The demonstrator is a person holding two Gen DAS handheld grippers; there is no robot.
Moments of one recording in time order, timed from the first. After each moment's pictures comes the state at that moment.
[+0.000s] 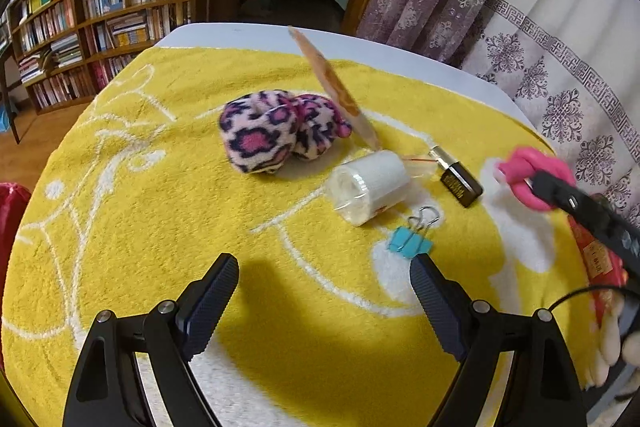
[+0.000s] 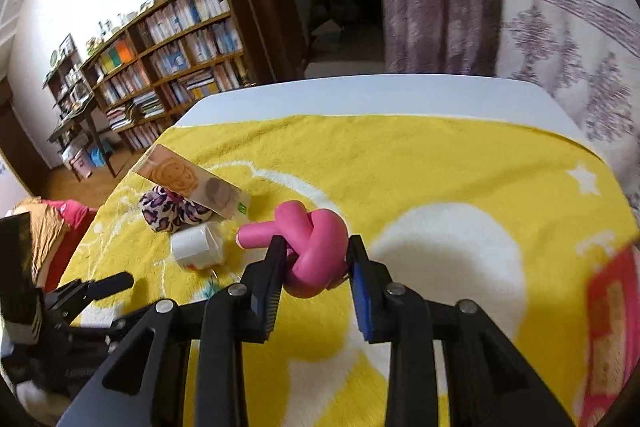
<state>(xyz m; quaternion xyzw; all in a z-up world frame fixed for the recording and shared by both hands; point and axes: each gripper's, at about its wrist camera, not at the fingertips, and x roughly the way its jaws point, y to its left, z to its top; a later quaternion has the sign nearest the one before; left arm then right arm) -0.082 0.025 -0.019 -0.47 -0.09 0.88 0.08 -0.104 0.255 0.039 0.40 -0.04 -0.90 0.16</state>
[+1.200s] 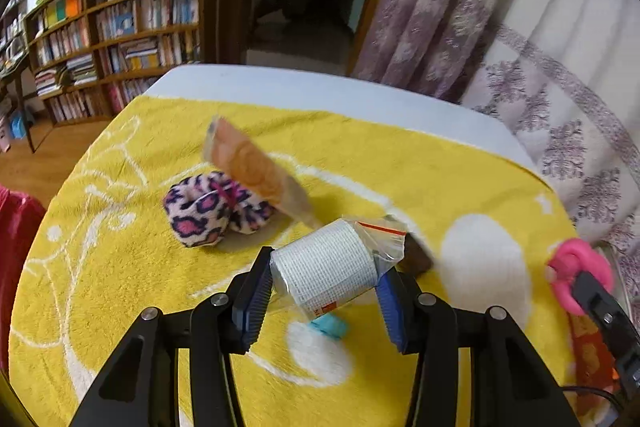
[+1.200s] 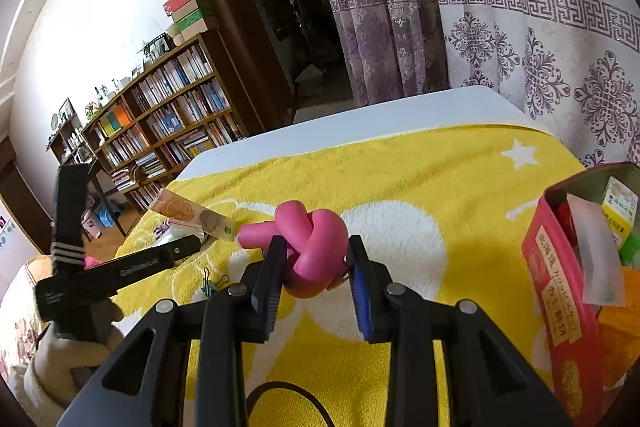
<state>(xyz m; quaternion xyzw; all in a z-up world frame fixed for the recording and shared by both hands) -0.104 0.083 0.022 -0.43 -0.08 0.90 0.04 -0.057 0.323 0.058 0.33 -0.12 -0.93 0.15</state>
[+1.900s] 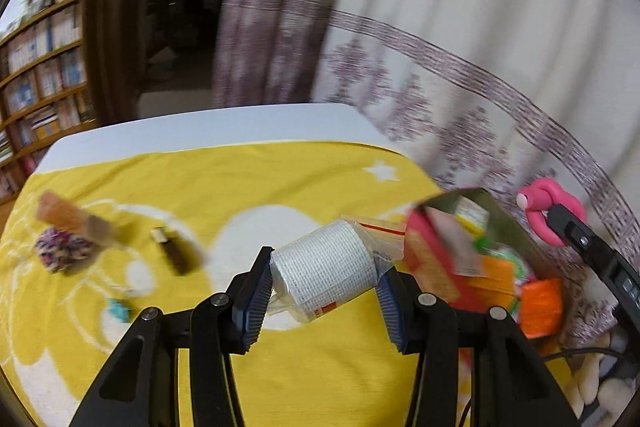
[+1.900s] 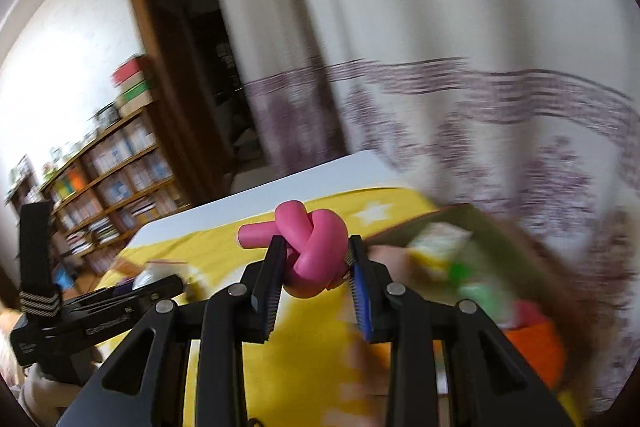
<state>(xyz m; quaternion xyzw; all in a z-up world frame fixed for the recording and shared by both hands) -0.046 0.253 0.076 -0.38 -0.02 0.90 0.23 0.031 0.478 0.118 0.24 -0.15 -0.96 -0.01</state>
